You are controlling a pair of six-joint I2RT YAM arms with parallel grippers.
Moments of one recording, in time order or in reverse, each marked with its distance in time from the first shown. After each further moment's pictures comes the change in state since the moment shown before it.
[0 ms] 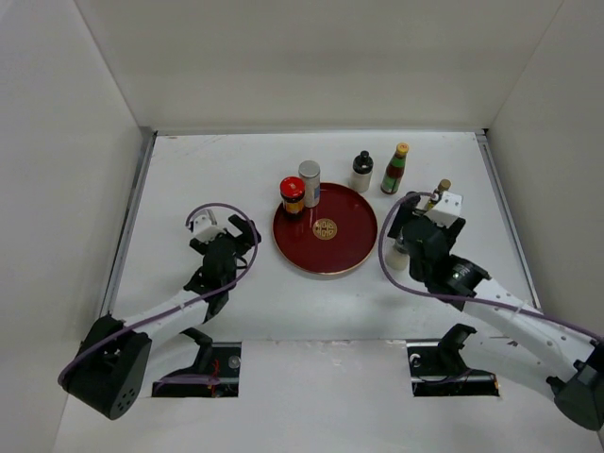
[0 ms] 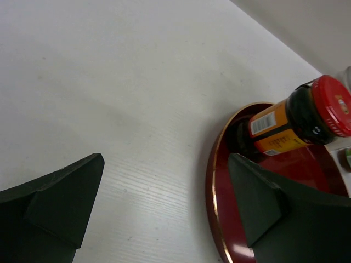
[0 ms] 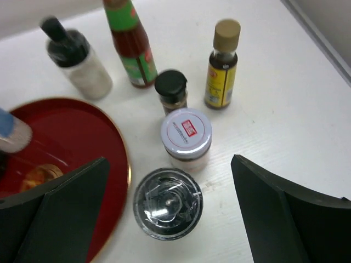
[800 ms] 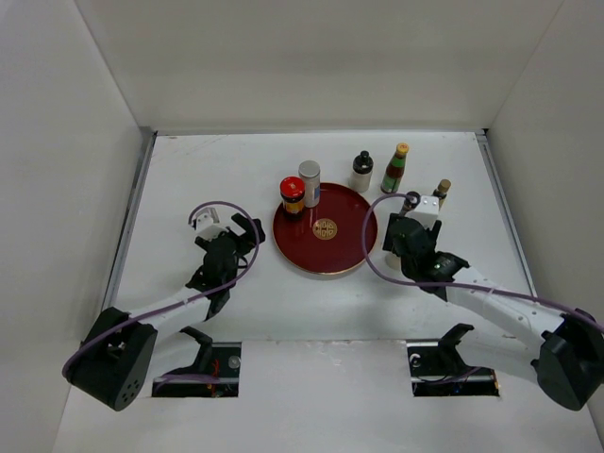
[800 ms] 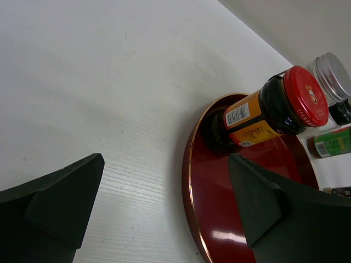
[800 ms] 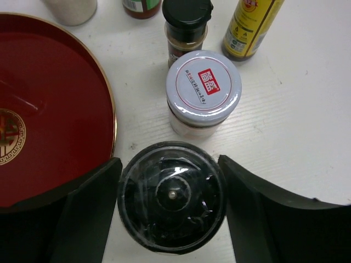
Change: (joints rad) left arm 0.010 0.061 0.000 0.095 0.104 -0.047; right arm -0.093 0.202 -0.040 -0.010 -0.220 0.024
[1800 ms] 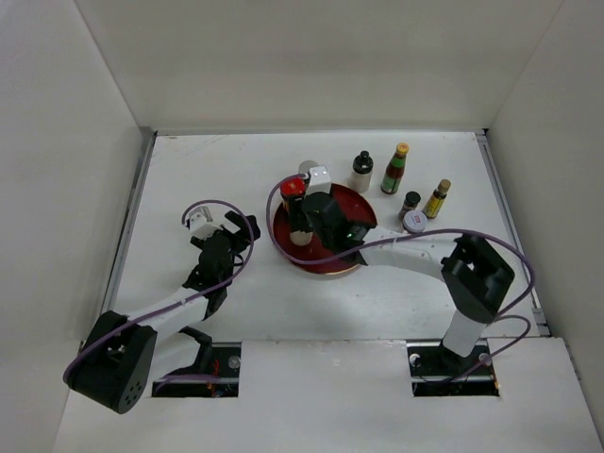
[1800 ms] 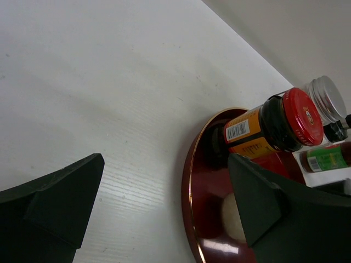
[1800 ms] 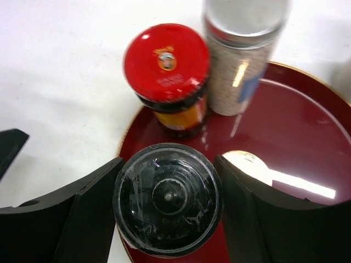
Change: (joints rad) left arm 0.053 -0.014 0.000 0.006 0.024 -0.029; right arm 0.275 0.650 0.539 0.352 -0.232 -0.148
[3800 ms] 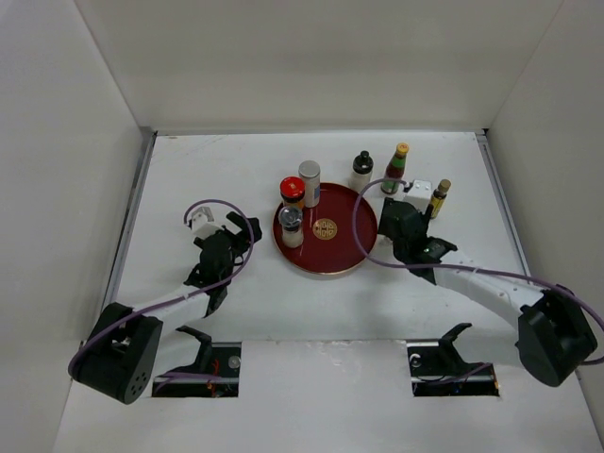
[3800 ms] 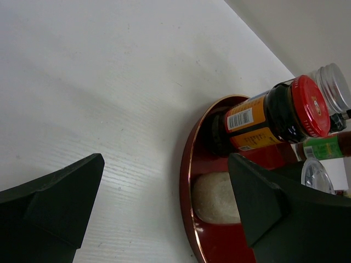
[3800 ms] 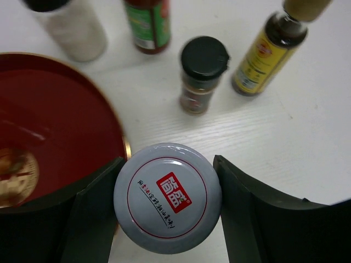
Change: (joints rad) left arm 0.027 0.054 0.000 0.011 0.080 -0.050; right arm -0.344 -0.482 -0.460 -0.185 0.216 0.069
